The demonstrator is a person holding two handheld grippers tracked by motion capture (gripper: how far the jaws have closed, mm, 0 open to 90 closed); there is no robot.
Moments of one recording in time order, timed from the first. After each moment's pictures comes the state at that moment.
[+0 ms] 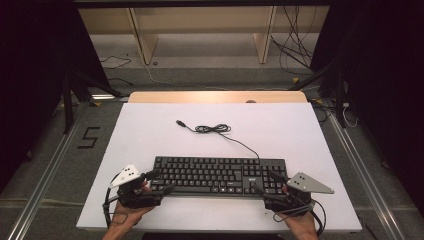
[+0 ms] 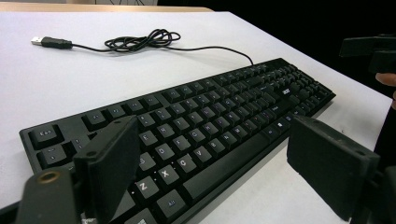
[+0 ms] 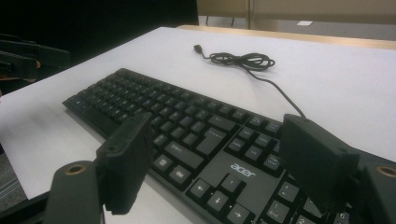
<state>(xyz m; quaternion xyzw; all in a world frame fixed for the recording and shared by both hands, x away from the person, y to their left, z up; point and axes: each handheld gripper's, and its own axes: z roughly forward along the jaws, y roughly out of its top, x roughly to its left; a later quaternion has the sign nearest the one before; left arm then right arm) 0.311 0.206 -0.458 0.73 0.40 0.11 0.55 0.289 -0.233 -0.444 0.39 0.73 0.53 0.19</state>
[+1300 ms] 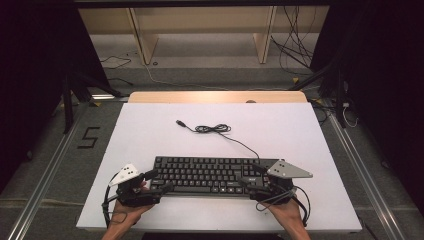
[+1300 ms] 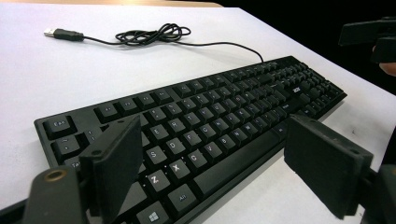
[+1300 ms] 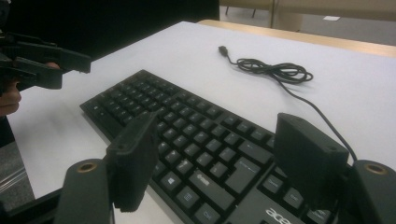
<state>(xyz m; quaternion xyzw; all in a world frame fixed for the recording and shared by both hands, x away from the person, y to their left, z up) 0.314 0.210 -0.459 0.72 0.41 0.11 0.54 0.315 -0.193 -0.430 0.36 0.76 0.52 0.16</state>
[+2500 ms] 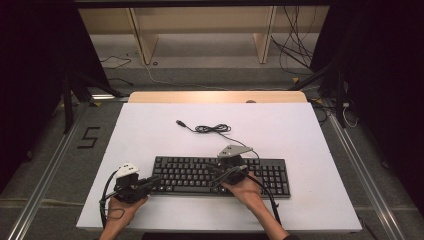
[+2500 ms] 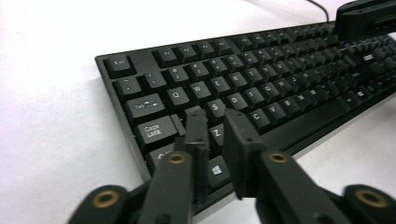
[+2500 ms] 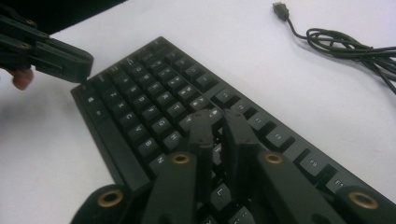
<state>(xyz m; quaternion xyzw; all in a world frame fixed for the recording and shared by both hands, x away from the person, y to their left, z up) 0.328 0.224 -0.473 0.75 0.49 0.12 0.44 0.379 -0.094 -0.451 0.33 0.83 0.44 0.10</state>
